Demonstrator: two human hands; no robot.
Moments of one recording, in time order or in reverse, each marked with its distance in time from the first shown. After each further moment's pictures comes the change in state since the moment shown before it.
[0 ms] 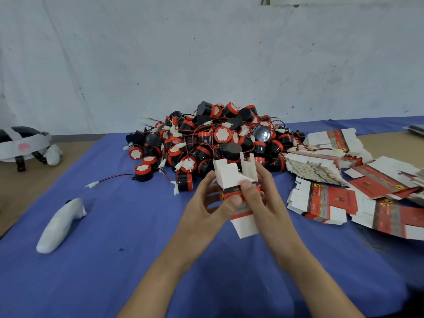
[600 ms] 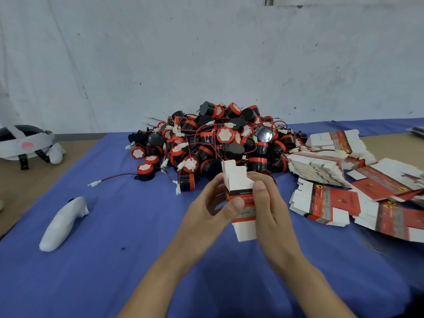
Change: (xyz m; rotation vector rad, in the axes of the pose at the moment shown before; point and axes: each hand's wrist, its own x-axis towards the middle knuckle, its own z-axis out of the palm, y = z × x) left_hand -0.005 0.005 -0.001 -0.036 -0.058 -0.003; right_hand -0.005 0.001 0.007 -0.194 0.104 -0.099
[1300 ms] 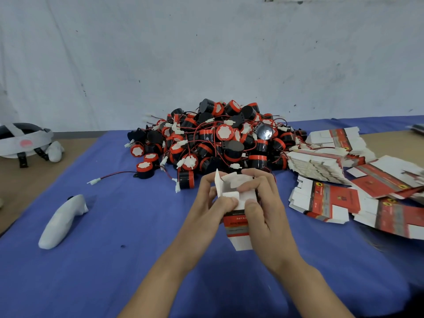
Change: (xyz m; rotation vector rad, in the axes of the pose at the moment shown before) left_hand 0.002 -0.007 0.000 -0.128 -0.051 -0.030; right_hand -0.005 -0.001 0.000 -0.173 -0.050 -0.184
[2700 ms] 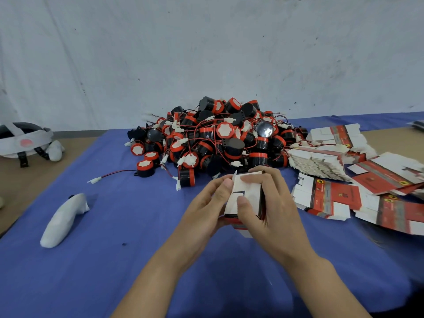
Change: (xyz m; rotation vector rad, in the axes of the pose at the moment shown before) left_hand -0.001 0.011 0.004 -0.151 0.021 -0.138; right_hand 0.003 0.001 -0.014 -0.347 -0.015 -0.048
